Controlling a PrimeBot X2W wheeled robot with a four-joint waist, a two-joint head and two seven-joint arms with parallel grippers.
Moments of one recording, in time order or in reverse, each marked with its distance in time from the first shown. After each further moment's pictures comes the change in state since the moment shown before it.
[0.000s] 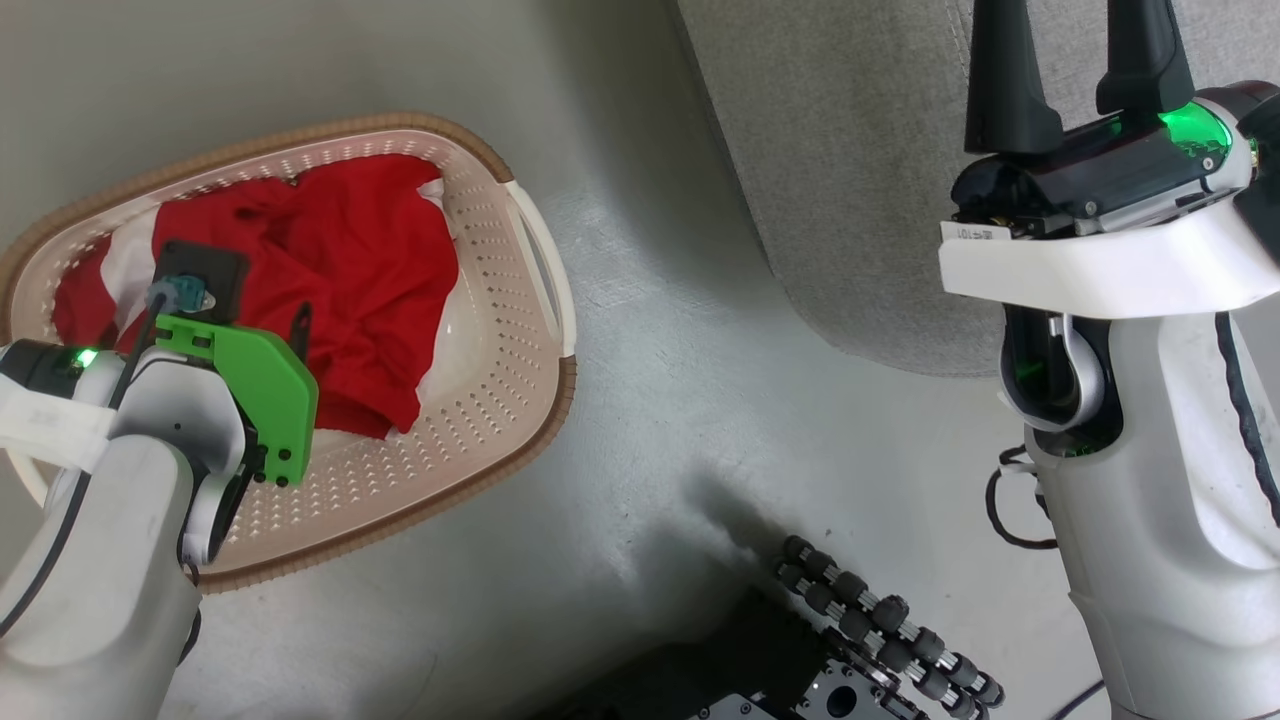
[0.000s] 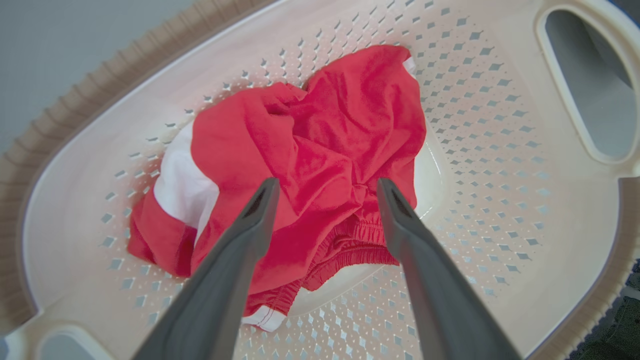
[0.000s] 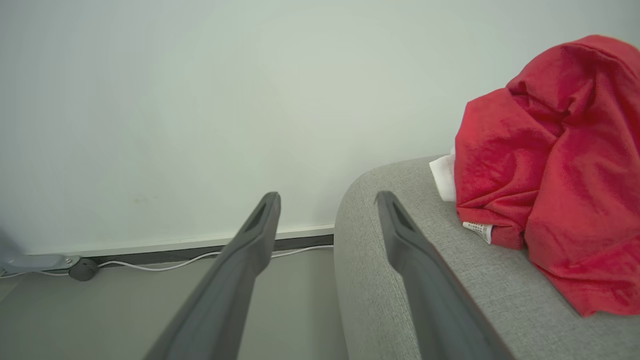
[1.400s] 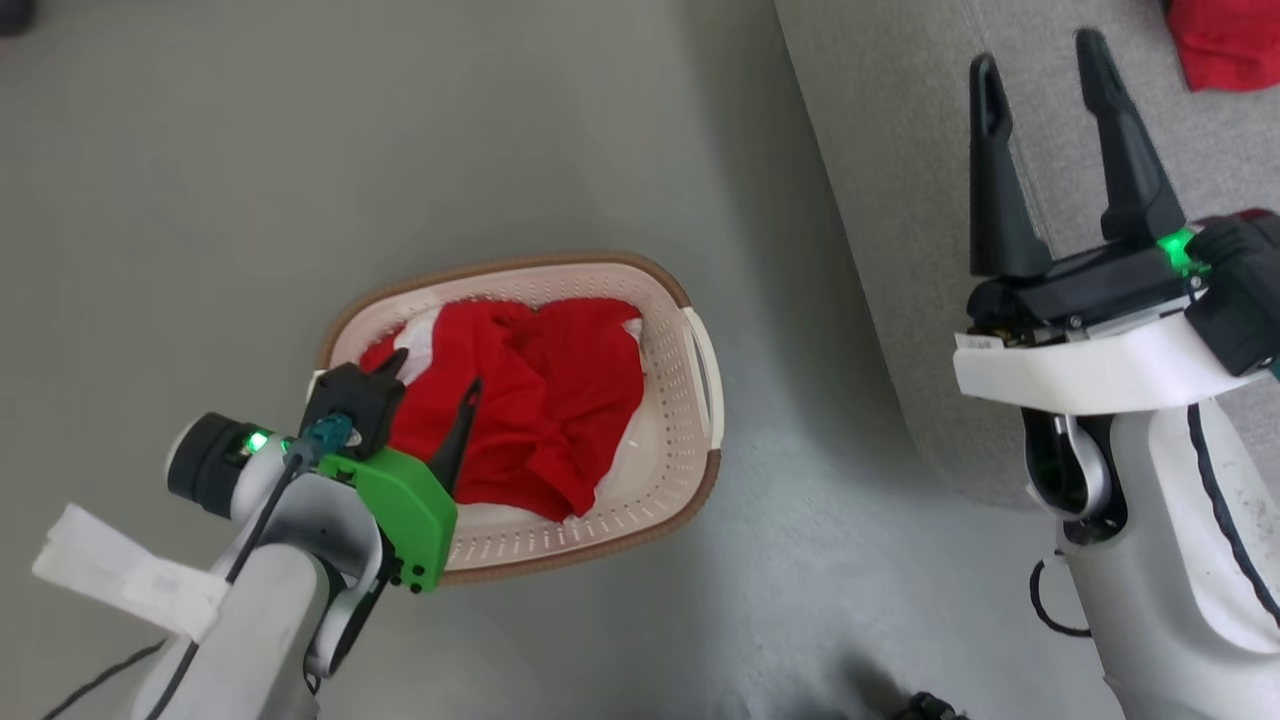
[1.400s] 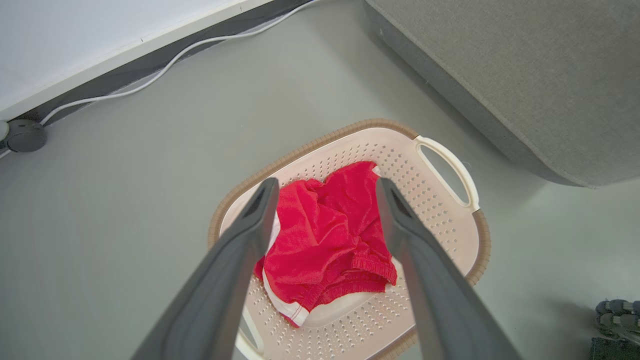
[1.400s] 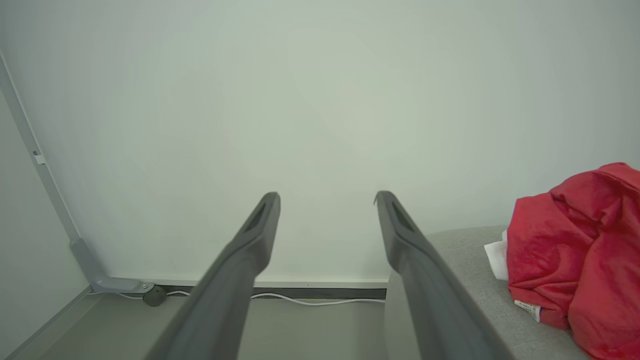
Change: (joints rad) left arm 0.178 -0.095 -0.092 -0.133 0.007 -0.038 -0.253; right arm 0.192 -0.070 -0.011 -0.004 -0.093 -0.005 0.000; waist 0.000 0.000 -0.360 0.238
